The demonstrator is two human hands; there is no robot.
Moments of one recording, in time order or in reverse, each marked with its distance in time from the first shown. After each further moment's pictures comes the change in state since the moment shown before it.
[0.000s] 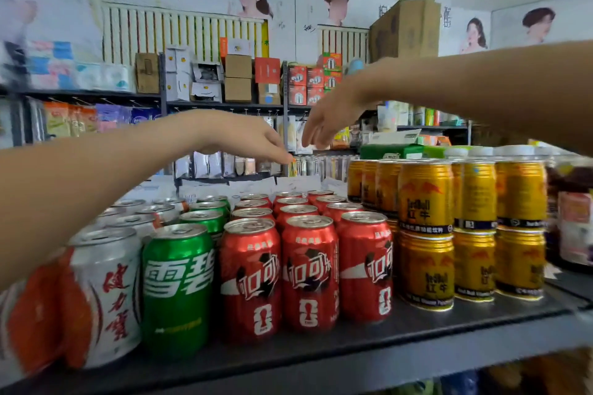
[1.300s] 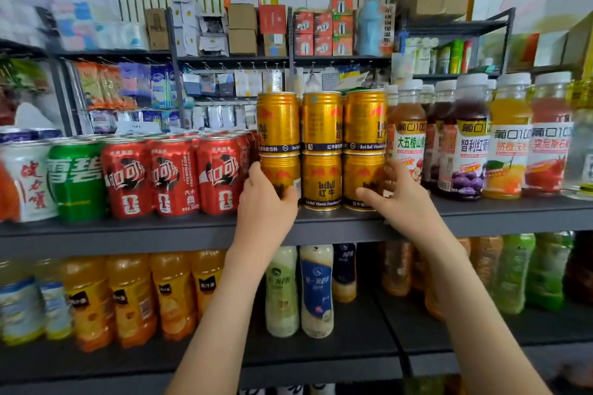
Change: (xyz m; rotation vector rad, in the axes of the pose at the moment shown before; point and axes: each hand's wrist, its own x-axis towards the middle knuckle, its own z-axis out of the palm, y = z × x) left_hand -0.019 0.239 0.229 -0.562 0.689 -0.402; right_hand -0.169 0.092 0.334 1.284 0.773 0.258
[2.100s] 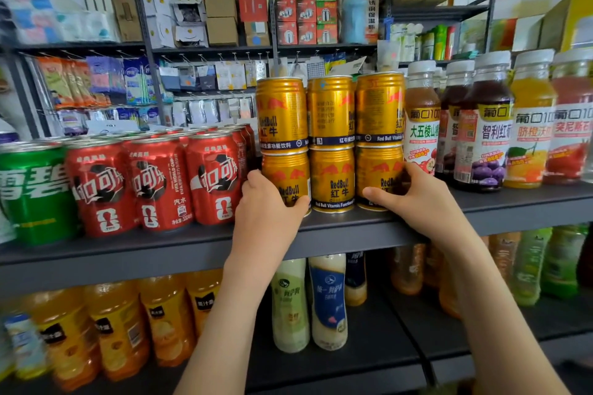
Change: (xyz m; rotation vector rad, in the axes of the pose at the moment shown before) left_hand 0.024 -0.021 0.006 0.170 -0.038 0.033; right_hand 0.015 0.012 0.014 -0.150 0.049 0.049
